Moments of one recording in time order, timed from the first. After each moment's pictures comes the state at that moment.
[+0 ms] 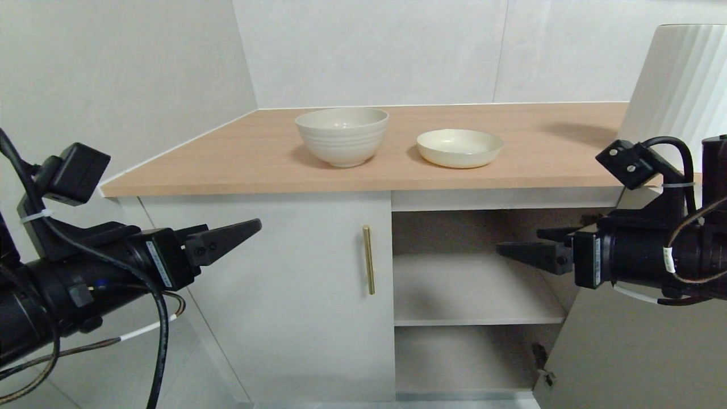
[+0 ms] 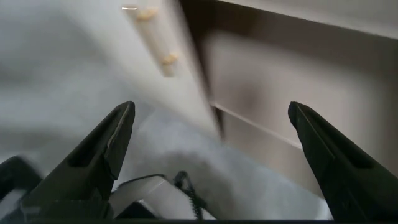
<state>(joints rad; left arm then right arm) -0.30 1.25 -0.61 -0.48 -0.15 -0.30 0.48 1.40 -0.83 -0.24 0.21 0.14</state>
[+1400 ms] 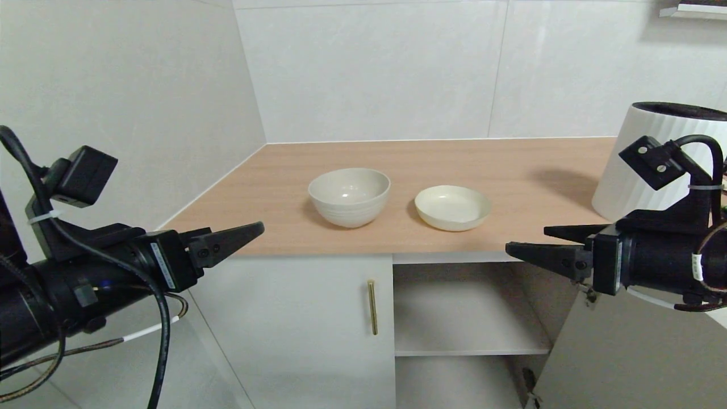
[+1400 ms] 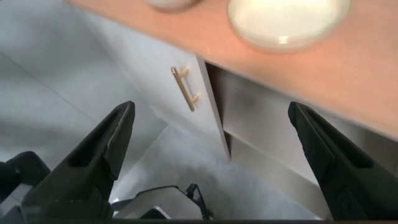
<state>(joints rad) -0.30 1.26 -0.61 -0.47 -0.16 -0.31 0.47 1.36 -0.79 -0.29 0.24 0.13</state>
